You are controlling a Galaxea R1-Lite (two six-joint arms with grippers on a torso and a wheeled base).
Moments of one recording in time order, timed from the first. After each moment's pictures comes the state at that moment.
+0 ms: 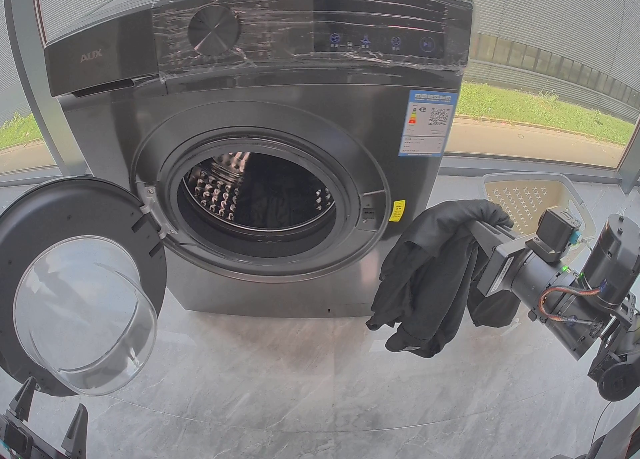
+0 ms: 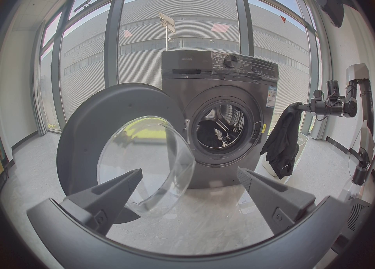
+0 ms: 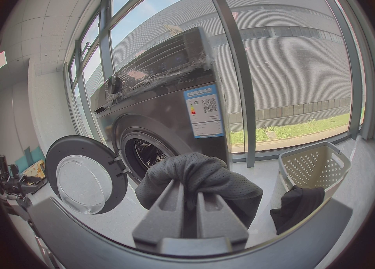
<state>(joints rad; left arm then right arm) 0.00 0.02 -0.02 0.00 -0.01 0.00 0.65 1.58 -0.39 -1.27 -0.26 0.10</state>
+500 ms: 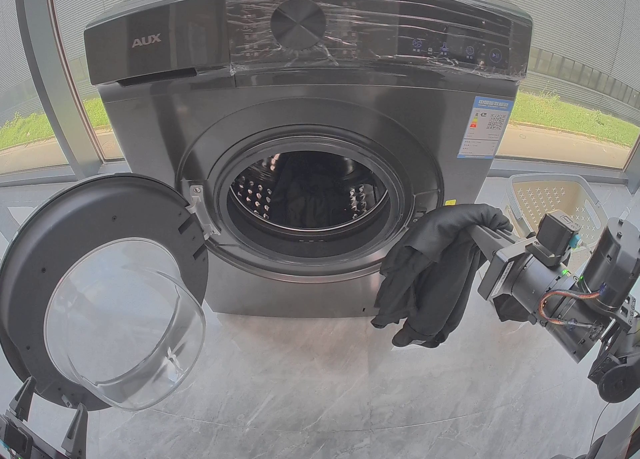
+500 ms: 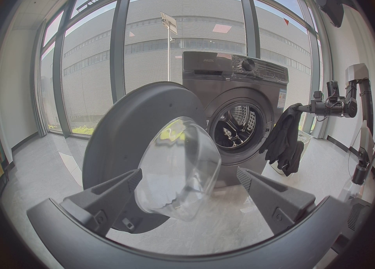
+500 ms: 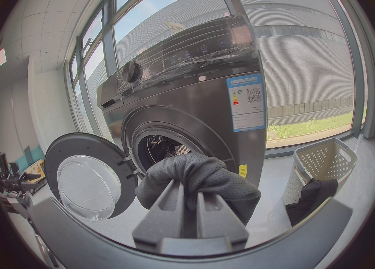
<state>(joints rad) 0.00 0.02 -0.02 0.00 -0.01 0.00 0.65 1.58 -0.38 -1.27 -0.26 0.10</state>
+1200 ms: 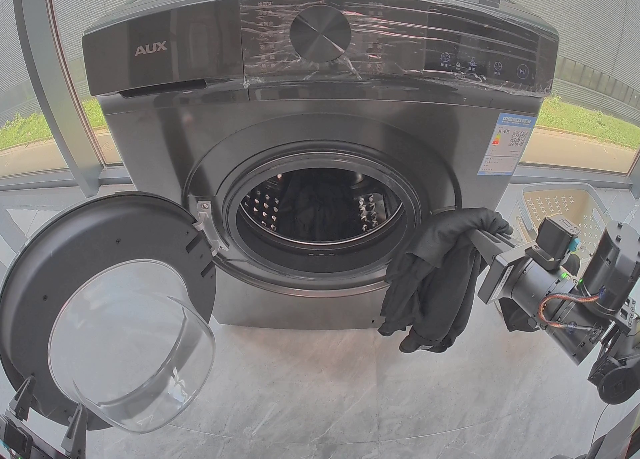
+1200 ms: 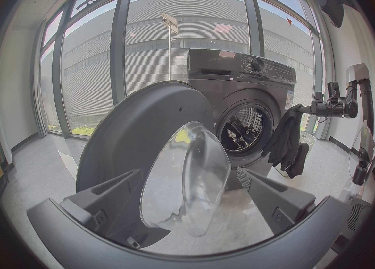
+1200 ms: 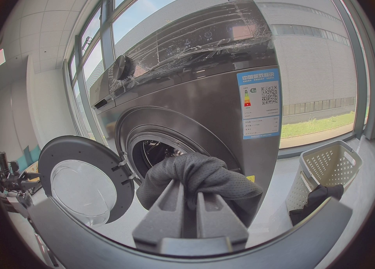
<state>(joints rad) 0.00 0.02 -0.02 0.00 -0.01 0.00 0.65 1.58 -0.37 -1.27 -0.26 0.10</state>
